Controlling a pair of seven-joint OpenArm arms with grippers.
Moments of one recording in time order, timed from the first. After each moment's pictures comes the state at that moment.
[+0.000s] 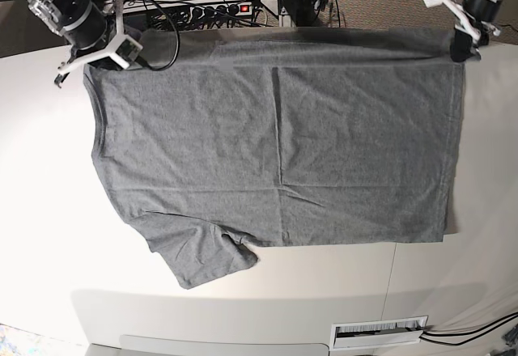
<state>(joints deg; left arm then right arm) 54.3 -61.3 14.7 104.9 56.1 14.0 22.8 -46.7 35.0 18.2 133.2 -3.0 33.8 -40.6</state>
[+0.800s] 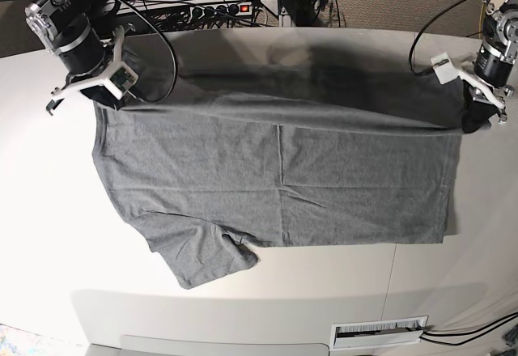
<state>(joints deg) 37.6 -61.1 11.0 105.0 37.5 13.6 14.6 -36.8 32.0 18.2 133.2 -5.2 34.0 -37.0</state>
